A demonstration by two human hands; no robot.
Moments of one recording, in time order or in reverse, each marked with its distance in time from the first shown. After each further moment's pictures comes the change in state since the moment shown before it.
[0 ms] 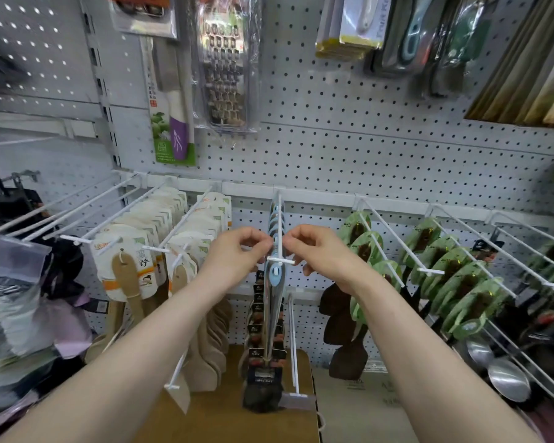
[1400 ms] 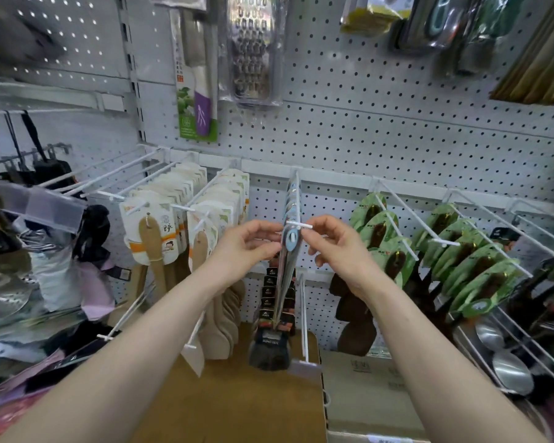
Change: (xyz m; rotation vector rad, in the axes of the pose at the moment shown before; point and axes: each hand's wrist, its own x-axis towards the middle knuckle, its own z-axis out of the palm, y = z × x) left_hand -0.043 -0.025 -0.010 -0.285 -0.162 0.043; right_hand -0.035 0.026 0.021 0.247 0.079 -0.132
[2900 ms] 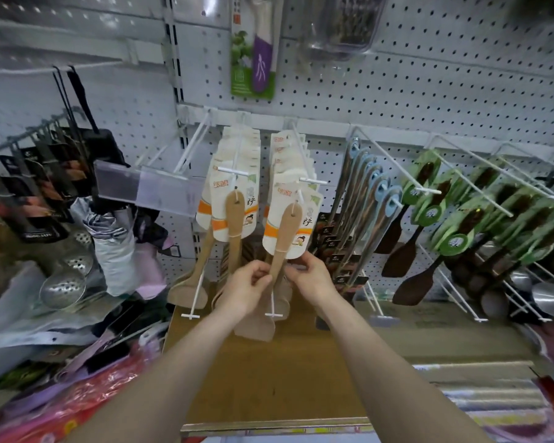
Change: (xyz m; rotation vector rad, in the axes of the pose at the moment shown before) left_hand -0.071 -0.137 -0.112 0.339 -0.036 -0.337; right_hand -0.003 0.114 0.207 -0.142 0.178 0.425
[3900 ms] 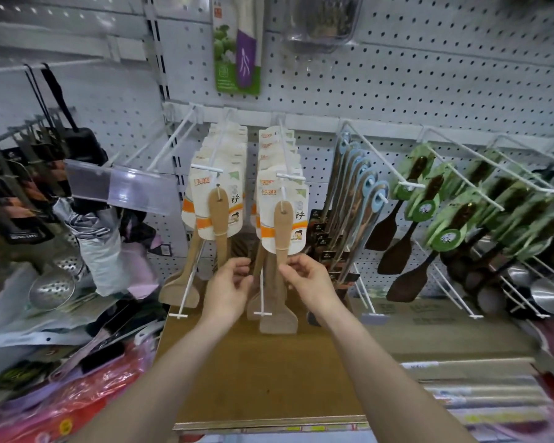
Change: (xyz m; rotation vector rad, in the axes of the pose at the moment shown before) left_hand -0.013 -0.001 0.008 0.001 0.235 0.004; right_hand -0.025 0.000 -0.020 0.167 -0.026 -0.094
